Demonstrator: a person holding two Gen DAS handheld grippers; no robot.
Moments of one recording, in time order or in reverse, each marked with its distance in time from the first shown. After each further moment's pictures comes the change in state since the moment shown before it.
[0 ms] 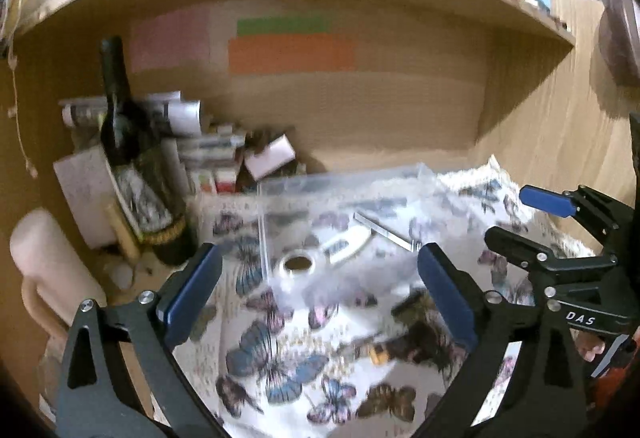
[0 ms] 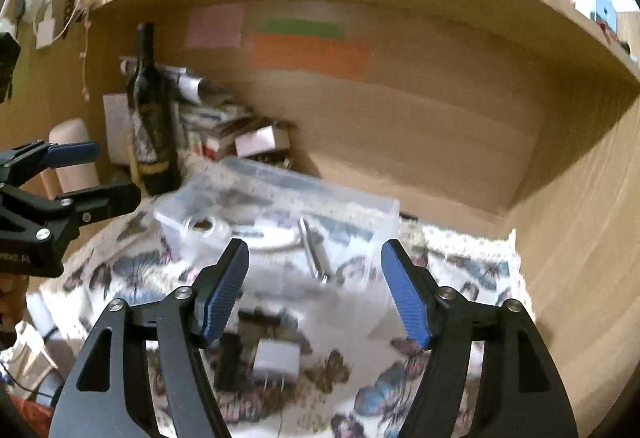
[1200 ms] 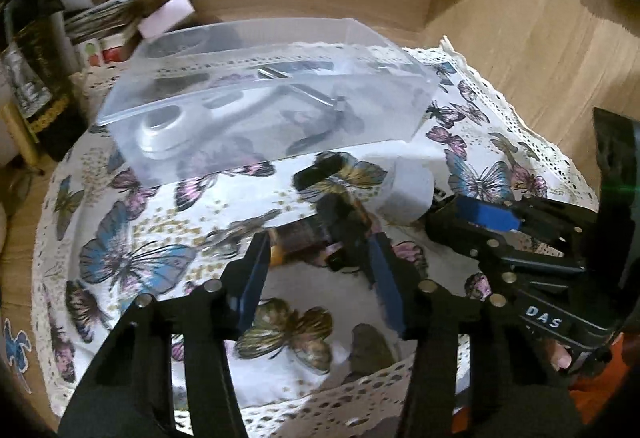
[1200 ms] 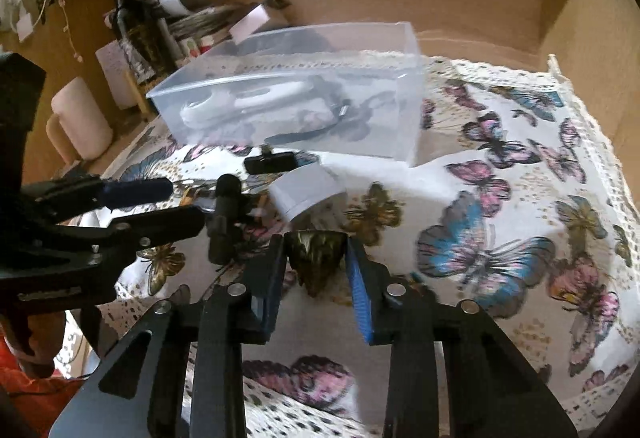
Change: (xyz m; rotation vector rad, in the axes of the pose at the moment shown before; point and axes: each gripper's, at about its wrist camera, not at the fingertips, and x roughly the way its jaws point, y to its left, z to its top) left arm 0.064 -0.067 -0.072 0.031 0.326 -0.208; right arm 0.029 -0.022 -0.106 0.242 0.250 0.163
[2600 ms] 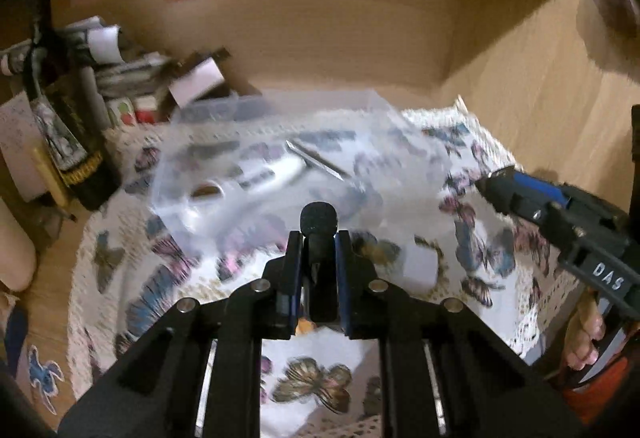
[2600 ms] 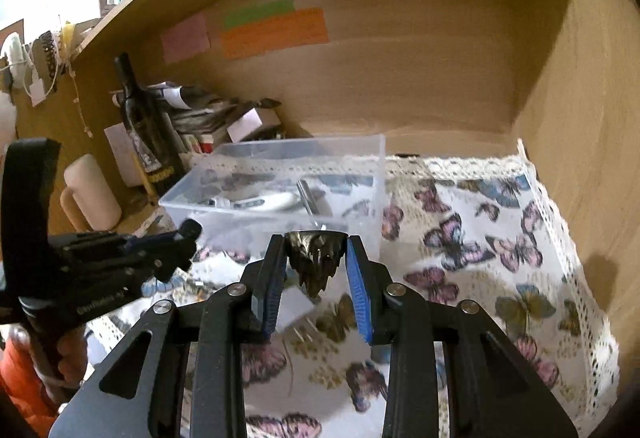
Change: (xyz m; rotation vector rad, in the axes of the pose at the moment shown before) left arm -0.038 0.017 0.037 -0.025 -0.185 0.068; right arm -0.047 -0.006 0.052 0.007 -0.236 -0.017
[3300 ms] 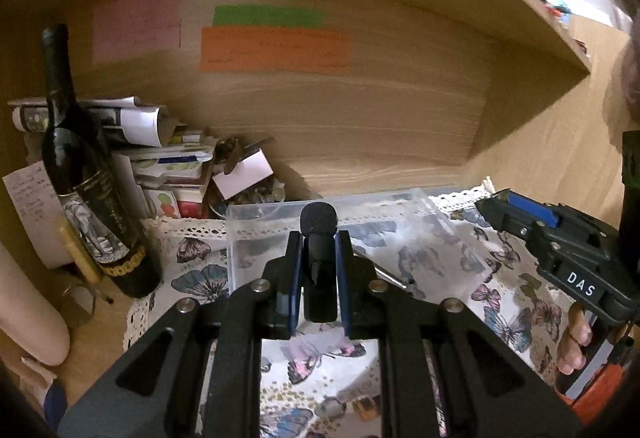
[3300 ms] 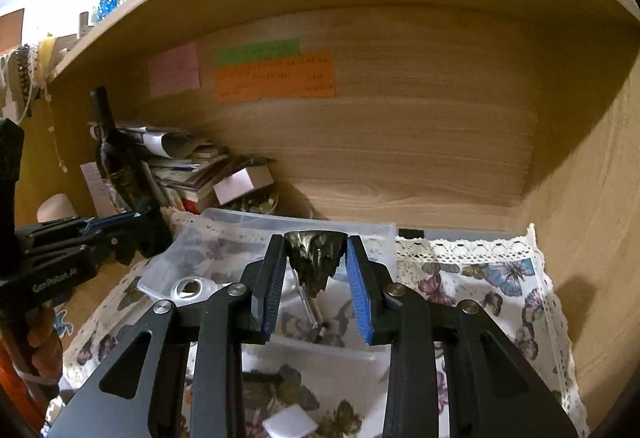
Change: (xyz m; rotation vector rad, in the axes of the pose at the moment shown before) left arm -0.004 0.057 0.074 -0.028 -0.146 0.023; right arm 0.042 0.017 0.069 -0.062 -0.081 -0.066
